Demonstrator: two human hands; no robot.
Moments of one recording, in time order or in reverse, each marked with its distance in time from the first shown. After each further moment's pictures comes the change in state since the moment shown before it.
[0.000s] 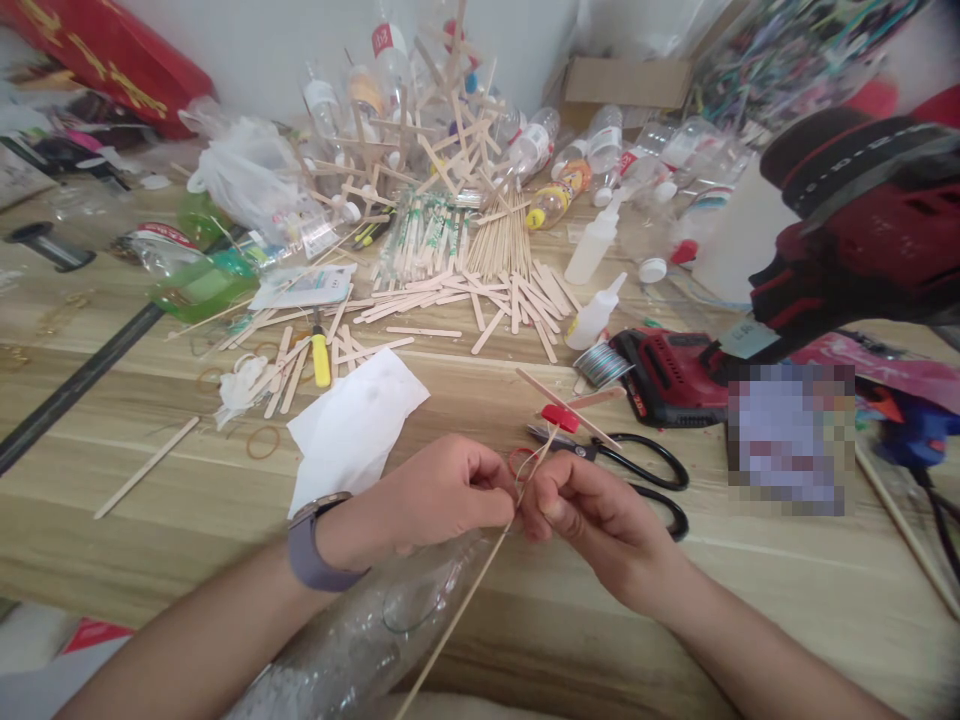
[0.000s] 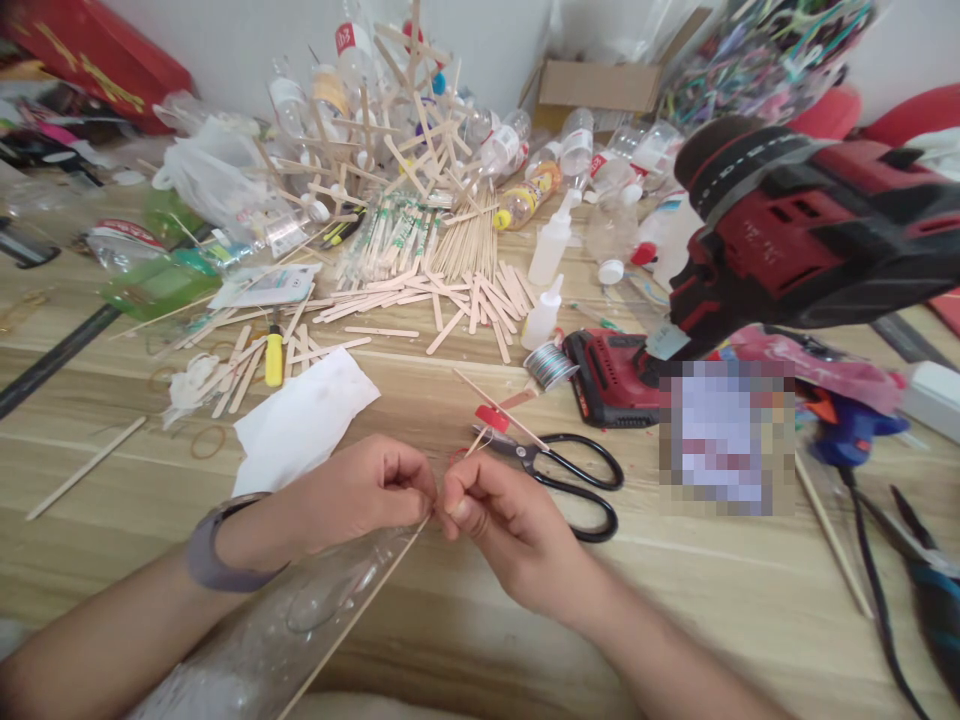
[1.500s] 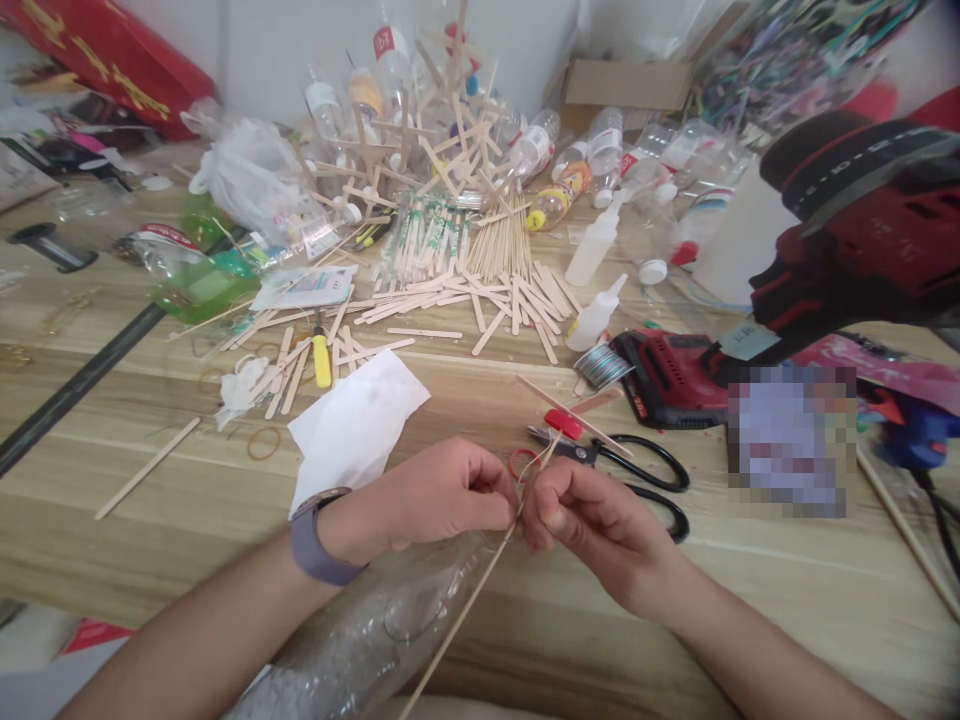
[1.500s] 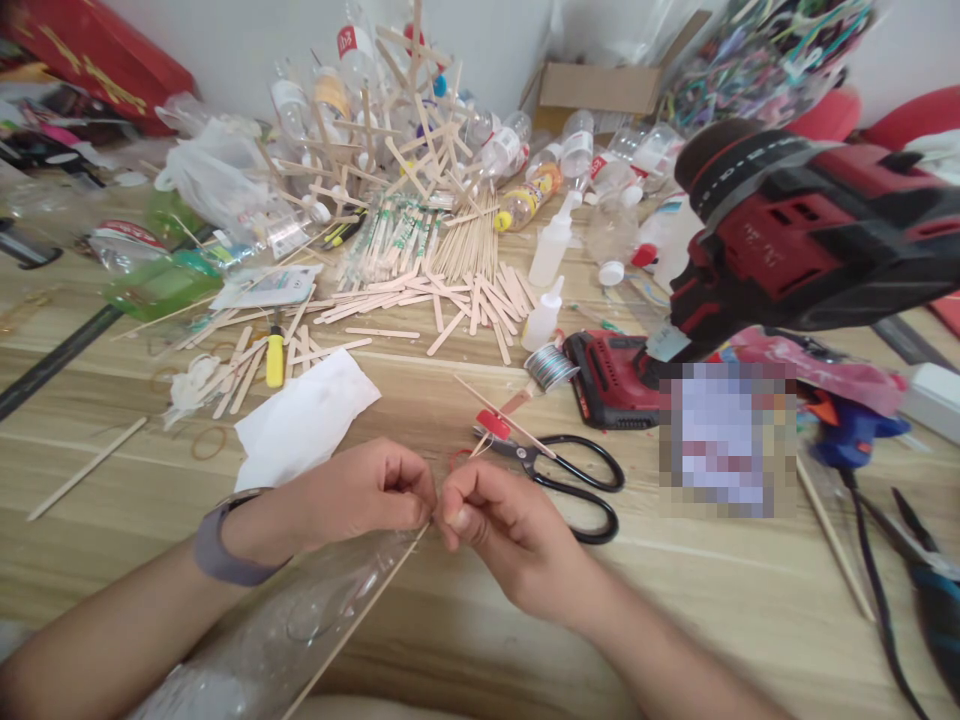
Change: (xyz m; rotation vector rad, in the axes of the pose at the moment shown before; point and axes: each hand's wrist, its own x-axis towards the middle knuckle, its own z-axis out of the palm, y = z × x) left_hand 0.001 0.003 -0.004 -0.024 -0.109 0.004; right_hand -0.002 -0.001 0.000 0.008 -0.029 0.024
